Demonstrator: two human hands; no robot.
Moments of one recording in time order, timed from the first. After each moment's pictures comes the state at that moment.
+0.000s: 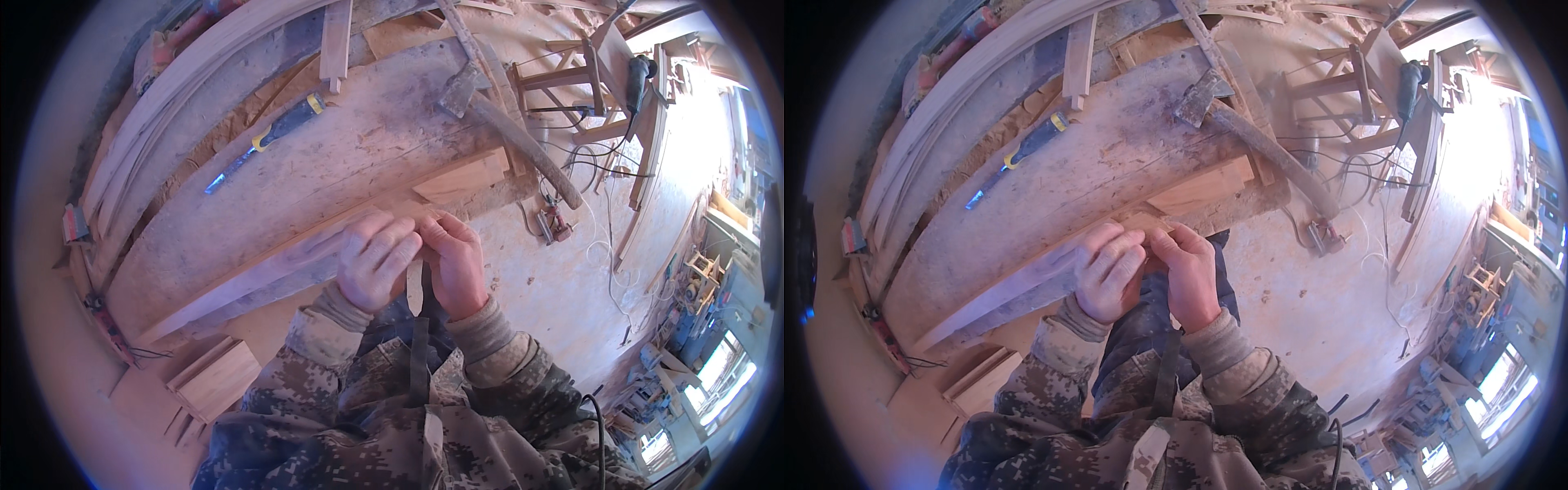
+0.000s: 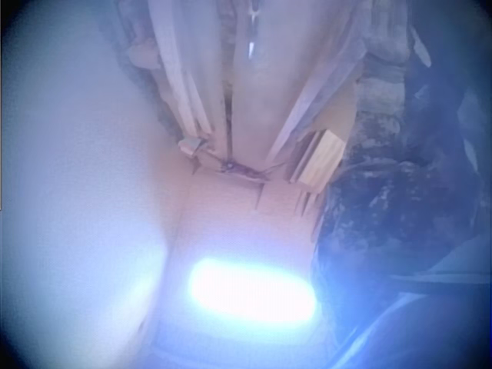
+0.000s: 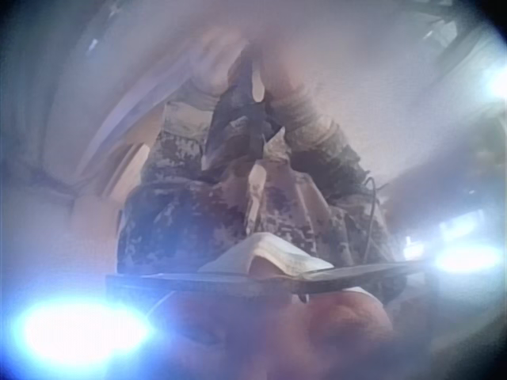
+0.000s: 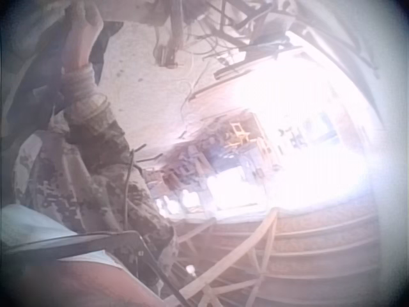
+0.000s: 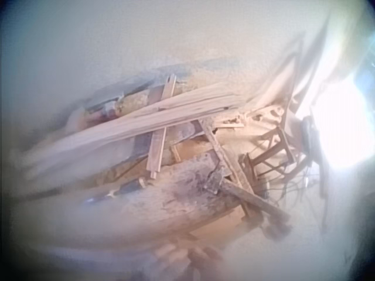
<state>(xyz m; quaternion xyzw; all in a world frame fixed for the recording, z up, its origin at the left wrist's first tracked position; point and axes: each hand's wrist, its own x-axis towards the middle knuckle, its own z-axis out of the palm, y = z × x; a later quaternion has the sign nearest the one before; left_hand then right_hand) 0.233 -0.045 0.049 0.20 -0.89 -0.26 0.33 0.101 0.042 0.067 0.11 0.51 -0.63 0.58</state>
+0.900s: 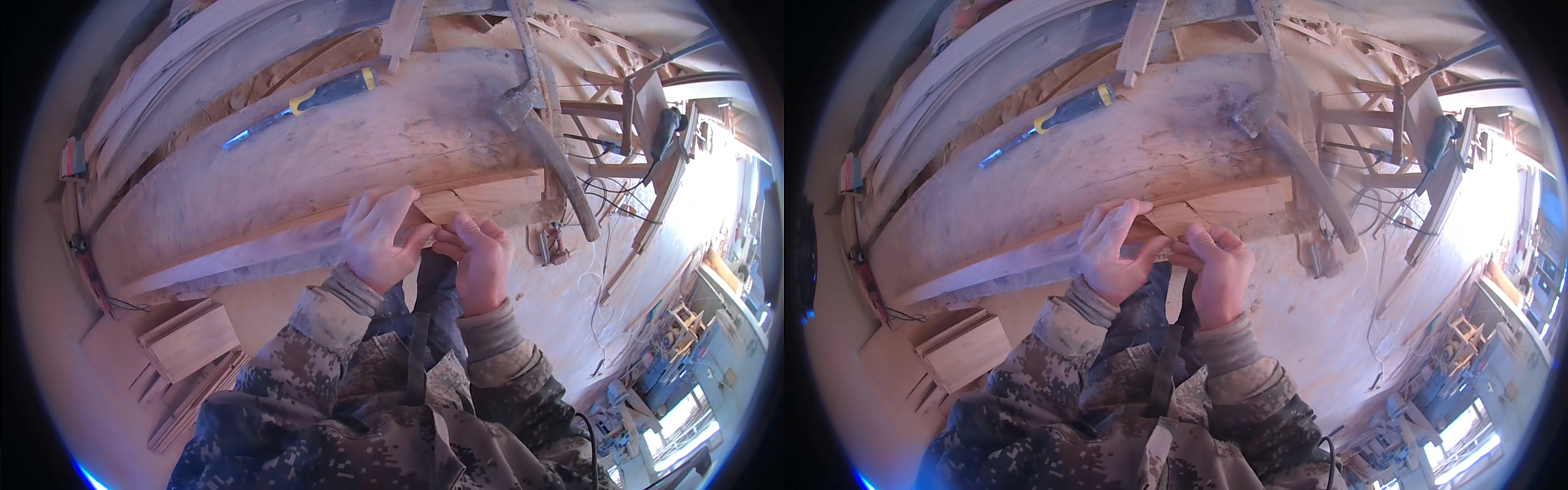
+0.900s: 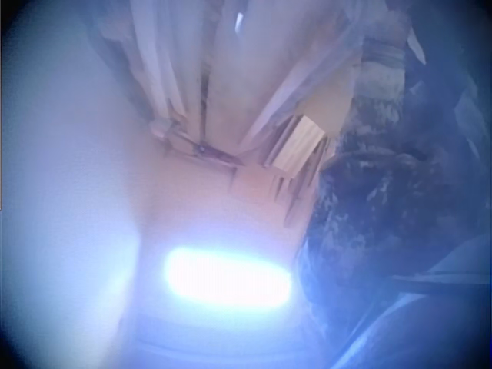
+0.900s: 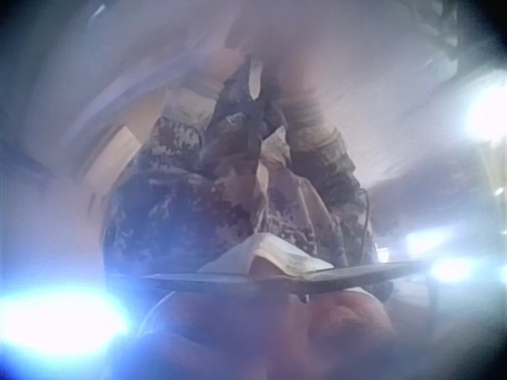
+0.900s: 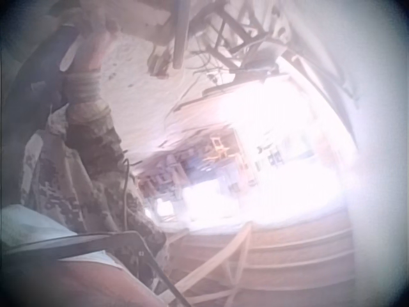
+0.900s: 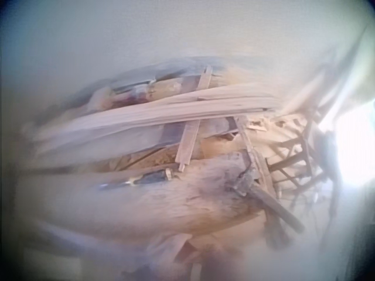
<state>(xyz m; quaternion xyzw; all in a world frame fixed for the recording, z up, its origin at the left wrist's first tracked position) 0.242 -0.049 0.032 0.39 -0.81 -0.31 0.31 0.095 0.035 0.050 0.15 0.60 -0.58 0.53</state>
